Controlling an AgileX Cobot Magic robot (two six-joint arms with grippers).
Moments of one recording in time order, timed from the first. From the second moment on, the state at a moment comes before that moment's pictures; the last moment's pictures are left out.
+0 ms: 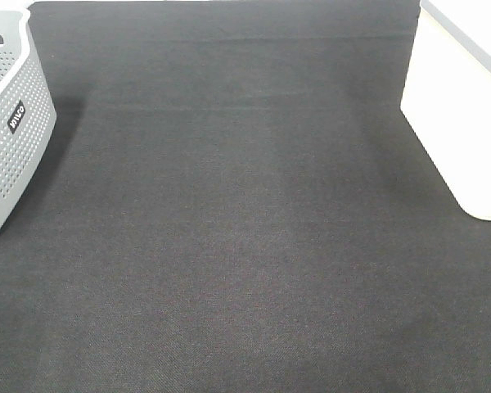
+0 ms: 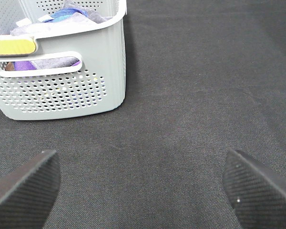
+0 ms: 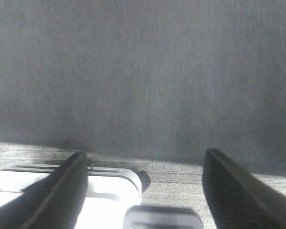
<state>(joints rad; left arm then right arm) -0.01 0.00 -0.50 -0.08 1.06 0.05 0.08 0.65 -0.69 0.08 1.22 -0.01</state>
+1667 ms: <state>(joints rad) -0.01 0.00 -0.50 -0.08 1.06 0.05 0.03 0.07 -0.50 0.01 1.07 -0.01</state>
